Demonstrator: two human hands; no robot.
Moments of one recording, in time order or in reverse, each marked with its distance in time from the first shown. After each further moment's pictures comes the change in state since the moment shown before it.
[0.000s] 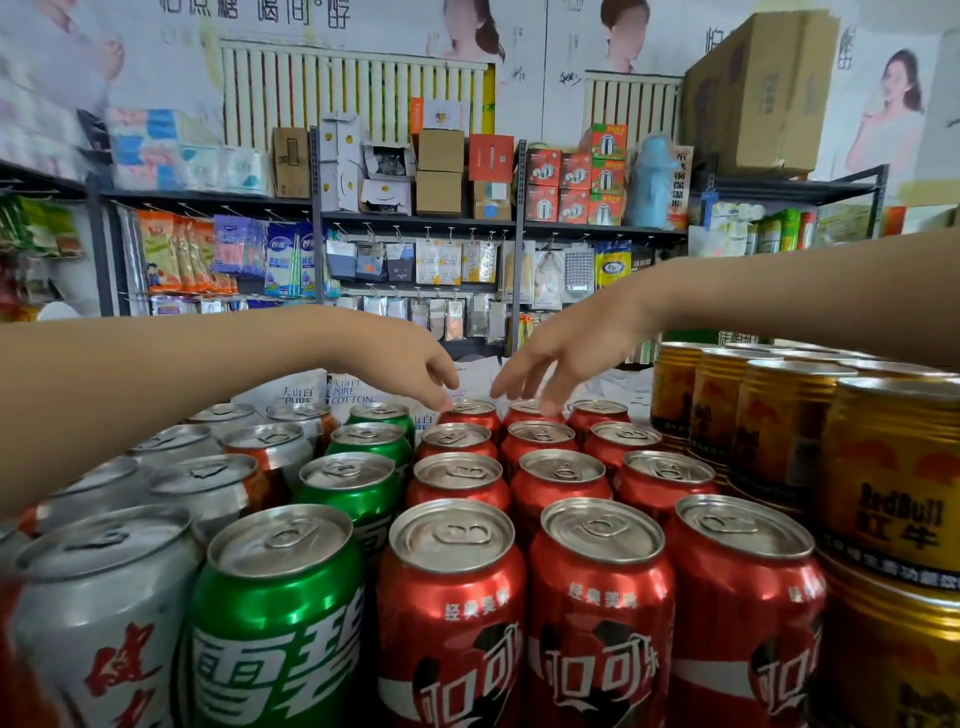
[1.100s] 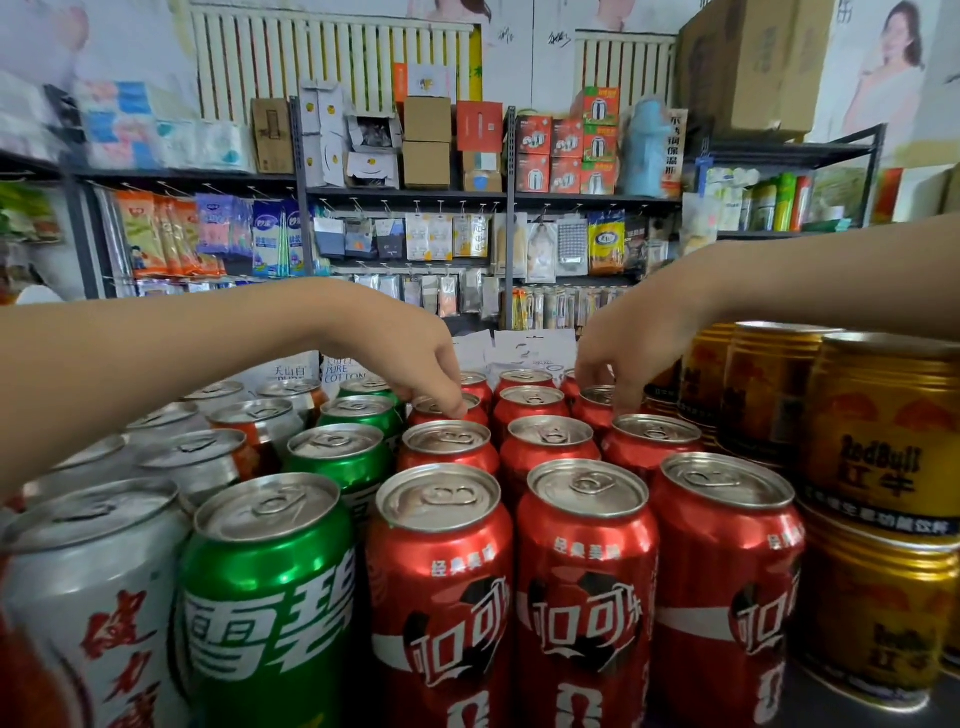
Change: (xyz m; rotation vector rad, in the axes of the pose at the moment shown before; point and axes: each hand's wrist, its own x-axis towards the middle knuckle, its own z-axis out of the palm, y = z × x) left_hand -0.015 0.023 0.004 -0.092 -0.106 0.062; right_hand -0.023 0.013 0.028 -0.411 -0.125 0.187
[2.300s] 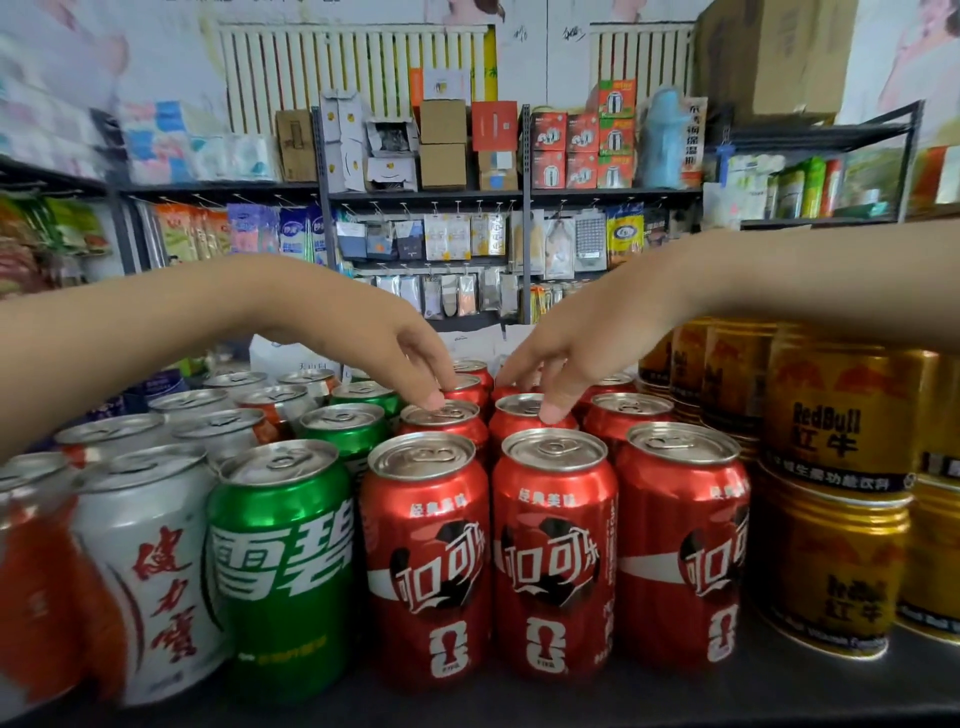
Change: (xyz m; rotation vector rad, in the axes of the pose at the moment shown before) left_hand -0.054 0.012 -0.003 -0.102 -0.062 -0.036; right_hand -0.029 -0.037 0.001 0.209 0.356 -0.154
